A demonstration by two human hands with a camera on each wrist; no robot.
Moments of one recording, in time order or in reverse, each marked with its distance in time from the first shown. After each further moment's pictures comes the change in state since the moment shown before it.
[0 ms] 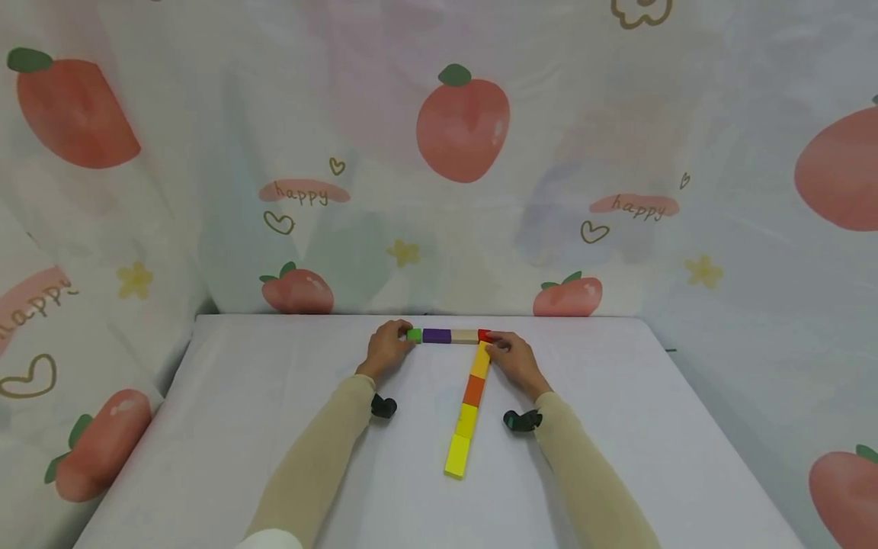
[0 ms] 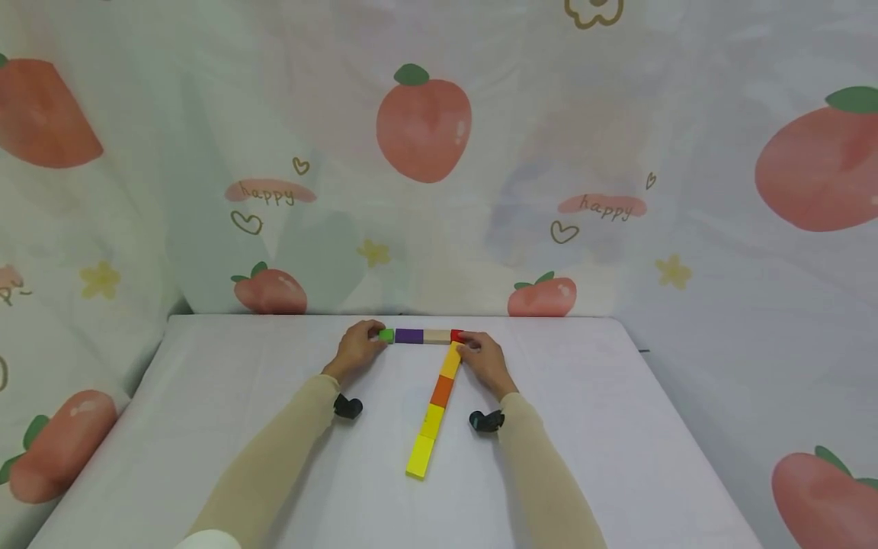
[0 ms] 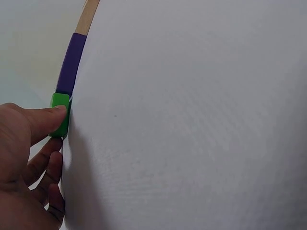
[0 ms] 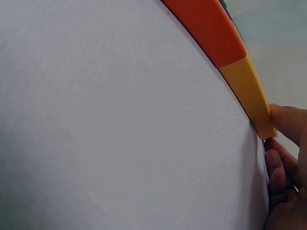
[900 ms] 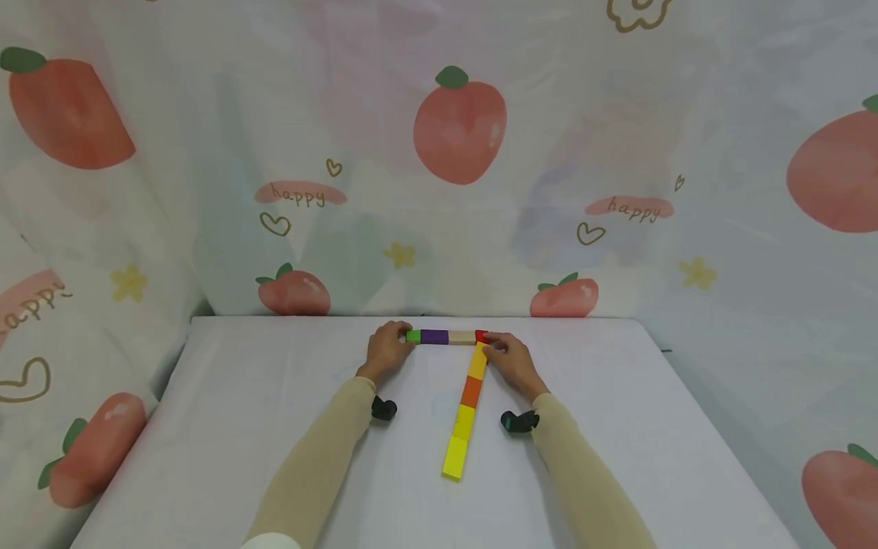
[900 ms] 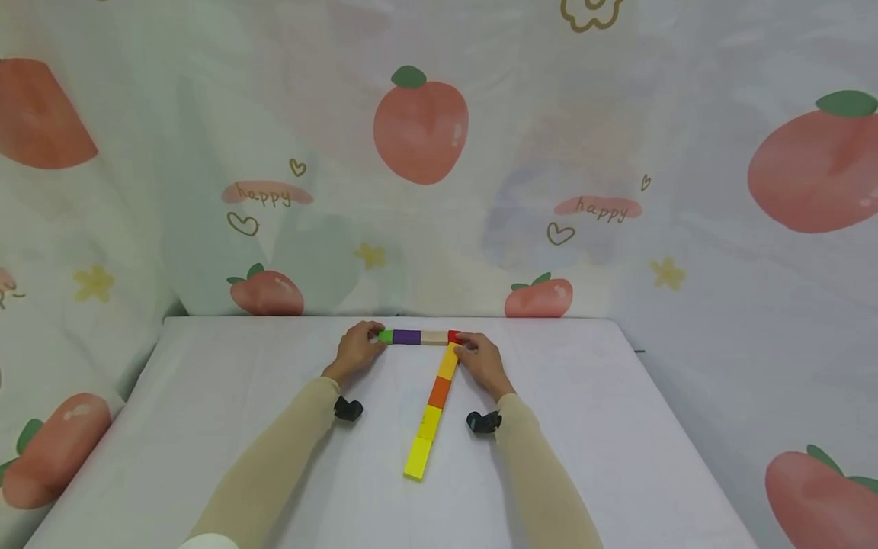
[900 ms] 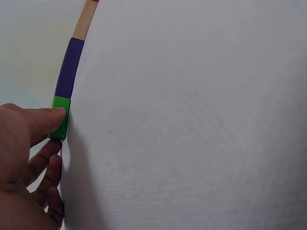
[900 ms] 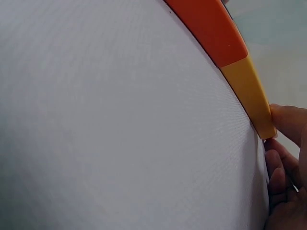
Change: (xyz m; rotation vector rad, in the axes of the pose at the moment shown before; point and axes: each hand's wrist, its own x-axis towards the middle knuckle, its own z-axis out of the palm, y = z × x) left_hand 0.004 0.002 0.007 0.026 0.026 0.018; right_hand -0.003 -0.002 -0.002 -0.002 0.000 0.004
